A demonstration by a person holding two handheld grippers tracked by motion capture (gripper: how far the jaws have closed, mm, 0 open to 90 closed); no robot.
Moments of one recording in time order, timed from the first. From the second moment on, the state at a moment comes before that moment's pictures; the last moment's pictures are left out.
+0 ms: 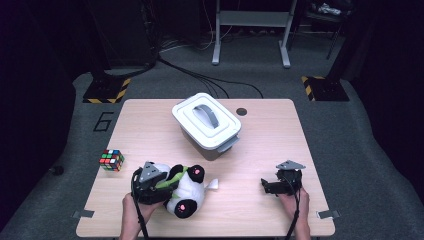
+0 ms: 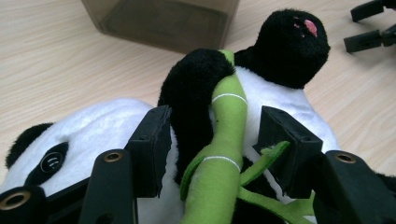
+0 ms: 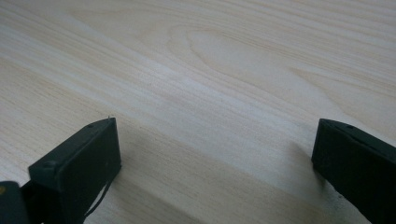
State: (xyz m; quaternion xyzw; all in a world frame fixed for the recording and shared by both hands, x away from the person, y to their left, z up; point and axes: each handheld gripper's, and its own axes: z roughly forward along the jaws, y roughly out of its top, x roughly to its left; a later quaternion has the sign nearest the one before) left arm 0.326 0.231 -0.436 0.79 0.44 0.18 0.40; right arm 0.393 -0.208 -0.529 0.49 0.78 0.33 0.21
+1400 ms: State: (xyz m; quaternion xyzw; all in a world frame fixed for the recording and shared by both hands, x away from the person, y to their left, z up) left arm 0.376 0.277 -0.420 0.84 0.32 0.16 0.40; right arm 0.393 -0.208 -0.529 0.50 0.78 0.33 0.21
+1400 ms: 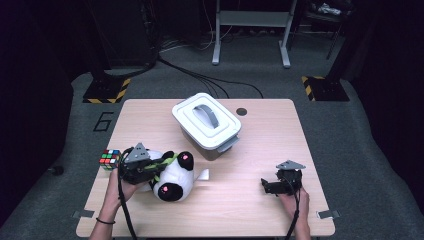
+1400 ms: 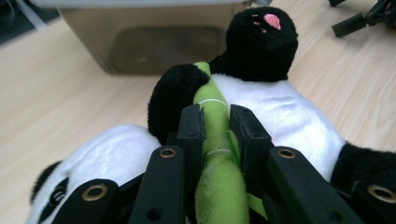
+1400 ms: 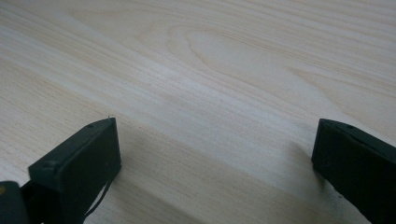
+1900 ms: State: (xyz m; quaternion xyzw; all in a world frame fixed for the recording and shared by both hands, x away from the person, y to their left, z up) left arm 0.356 0.290 -0.426 0.80 0.39 0.15 0.43; right arm 0.393 -0.208 -0.529 0.49 0.78 0.33 0.21
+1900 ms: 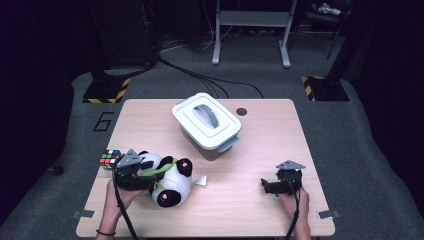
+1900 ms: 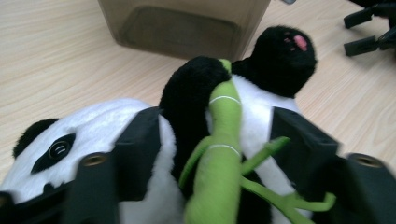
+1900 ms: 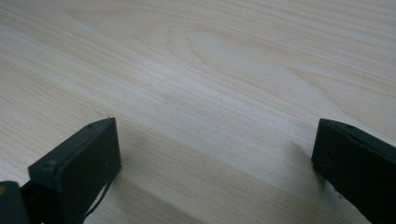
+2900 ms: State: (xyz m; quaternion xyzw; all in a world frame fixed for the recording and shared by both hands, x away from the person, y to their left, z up) left arm 0.286 0.353 -0.458 0.74 0.50 0.25 0.37; right arm 0.394 -0.207 -0.528 0.50 0.77 0.33 0.21
